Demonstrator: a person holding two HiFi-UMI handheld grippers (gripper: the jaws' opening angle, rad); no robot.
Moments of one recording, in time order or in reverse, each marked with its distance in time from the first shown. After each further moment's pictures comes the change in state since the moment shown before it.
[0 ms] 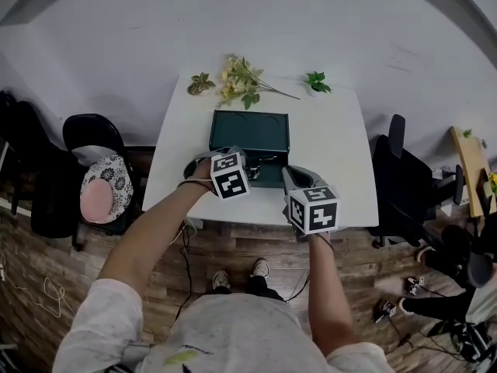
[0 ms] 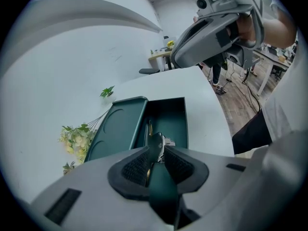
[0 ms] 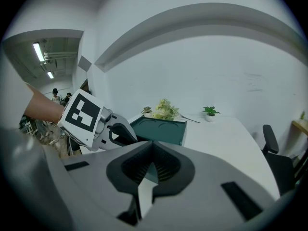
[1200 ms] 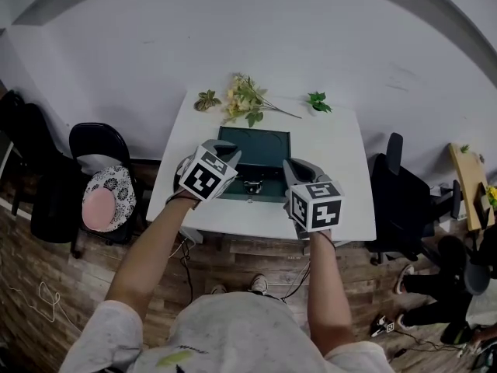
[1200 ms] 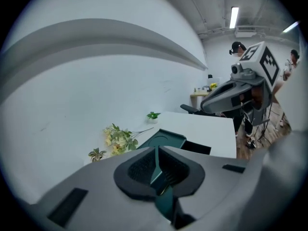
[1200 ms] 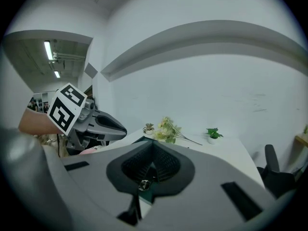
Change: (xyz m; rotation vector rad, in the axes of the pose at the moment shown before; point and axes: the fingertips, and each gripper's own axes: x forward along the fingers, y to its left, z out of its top) left arm -0.107 0.079 0.005 -0.491 -0.328 0.267; right arm -0.007 0.009 0.074 -0.072 -0.135 0.008
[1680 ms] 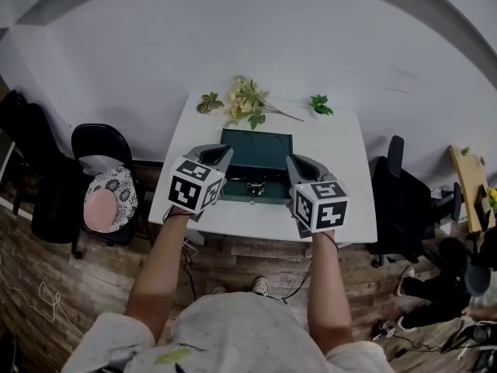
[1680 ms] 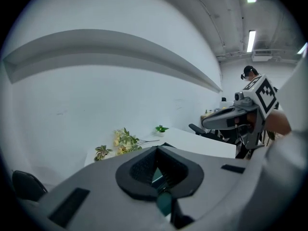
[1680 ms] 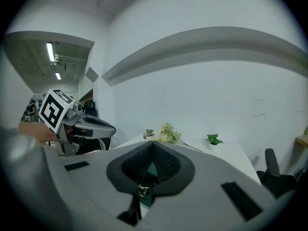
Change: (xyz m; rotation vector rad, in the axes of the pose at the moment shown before) left arm -0.048 0.014 0.009 -0.257 -0.177 0.076; right arm -0.007 0.003 0.022 -0.005 -0.056 -0.003
